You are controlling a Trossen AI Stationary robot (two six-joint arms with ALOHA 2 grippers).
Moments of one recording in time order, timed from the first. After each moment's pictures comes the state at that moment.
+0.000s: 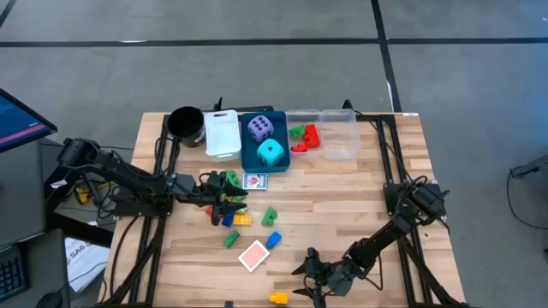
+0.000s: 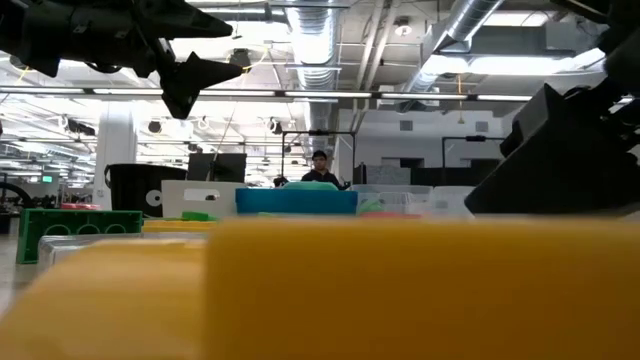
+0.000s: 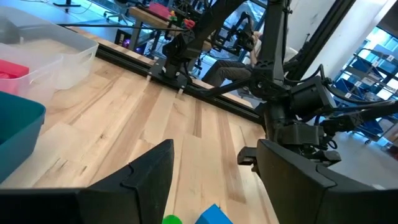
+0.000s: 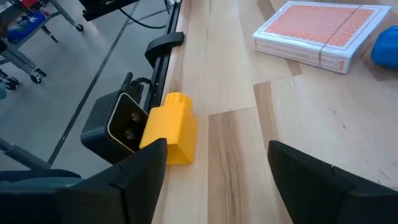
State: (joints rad) left arm -0.24 1.09 0.29 0.71 -0.20 -0.44; right arm 0.79 2.03 0.93 0.57 0.48 0.69
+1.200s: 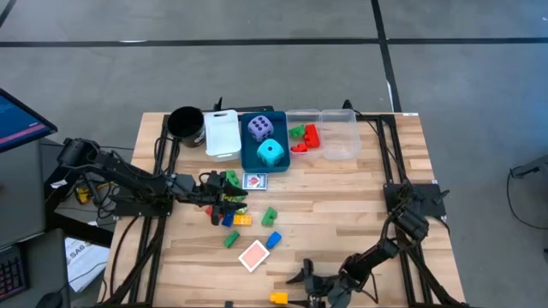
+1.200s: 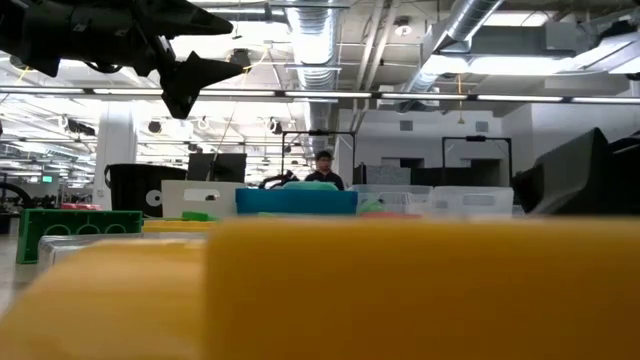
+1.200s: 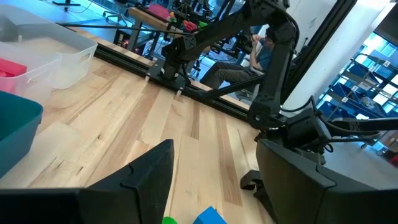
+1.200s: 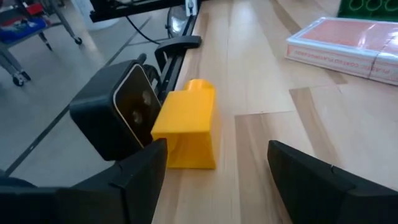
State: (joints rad) left arm -0.24 1.09 0.29 0.72 -0.20 -0.45; right arm 0.86 2.31 1.05 0.81 0.63 0.51
